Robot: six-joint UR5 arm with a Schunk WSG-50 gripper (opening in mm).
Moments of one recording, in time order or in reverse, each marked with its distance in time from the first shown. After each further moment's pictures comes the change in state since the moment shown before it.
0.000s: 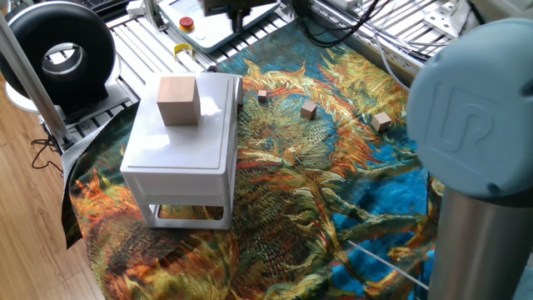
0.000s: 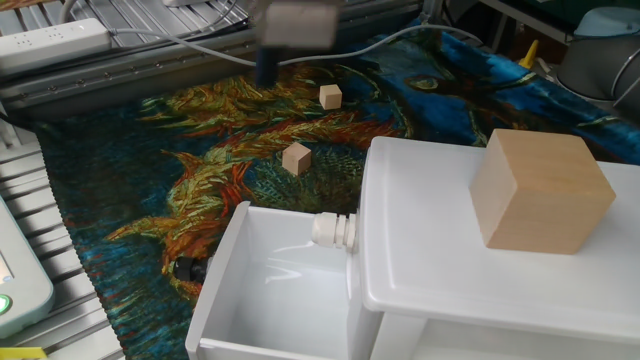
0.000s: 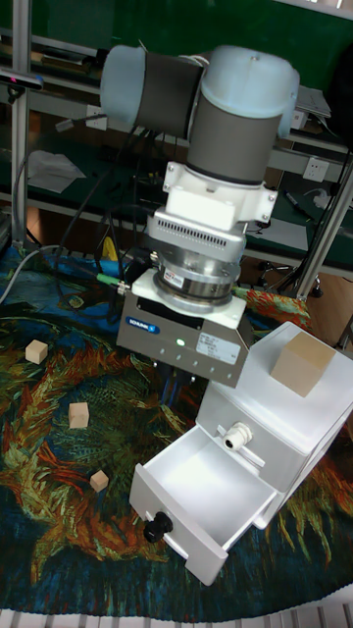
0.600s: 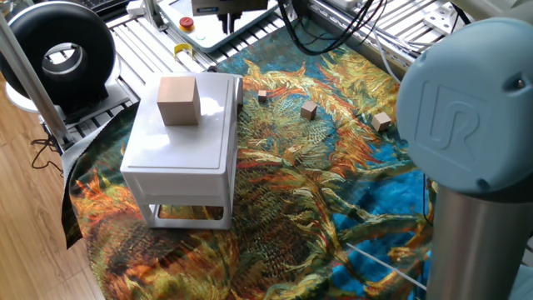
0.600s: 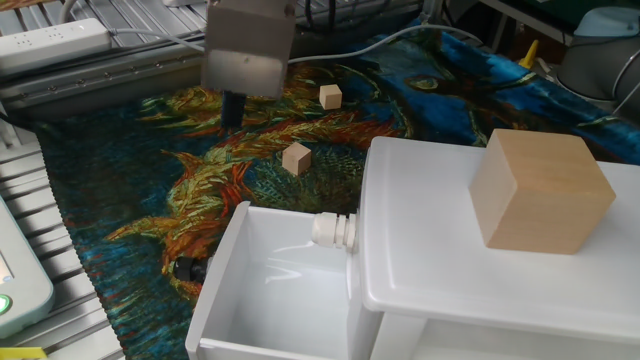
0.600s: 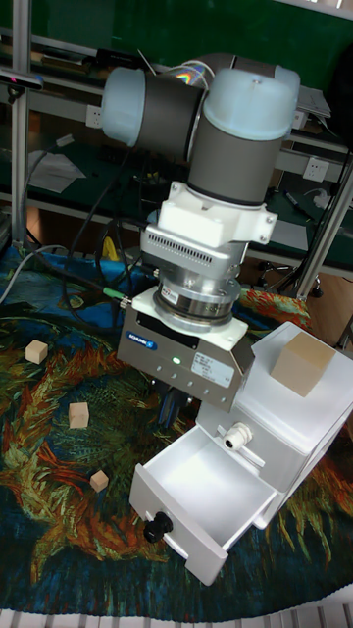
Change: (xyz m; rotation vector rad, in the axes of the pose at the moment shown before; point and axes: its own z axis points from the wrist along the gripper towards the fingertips) arm -0.012 0.005 0.017 -0.002 -0.026 0.192
